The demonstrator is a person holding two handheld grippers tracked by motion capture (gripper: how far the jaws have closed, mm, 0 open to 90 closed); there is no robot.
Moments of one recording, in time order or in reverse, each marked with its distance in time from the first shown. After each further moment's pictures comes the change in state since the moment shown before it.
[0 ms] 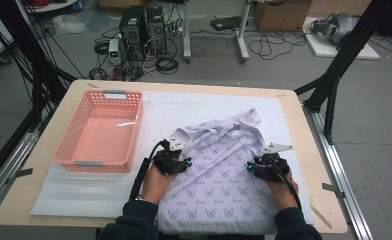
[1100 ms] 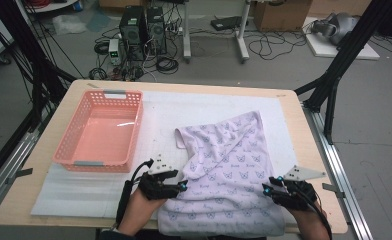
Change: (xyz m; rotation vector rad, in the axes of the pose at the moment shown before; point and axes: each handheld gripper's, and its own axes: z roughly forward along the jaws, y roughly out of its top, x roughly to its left) left arm -0.020 -0.031 -0.057 -0.095 -0.122 -0.051; right arm 0.016 -0.042 -0.080 -0.074 0.063 -0.039
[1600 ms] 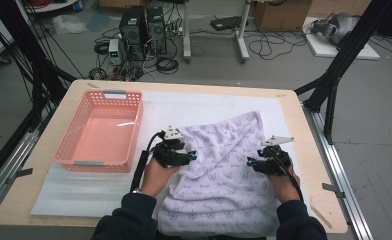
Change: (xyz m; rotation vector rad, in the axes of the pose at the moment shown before) left arm 0.035 0.053 0.056 0.015 0.098 -0.054; right arm -0.032 0.055 0.082 0.090 -0.085 0.035
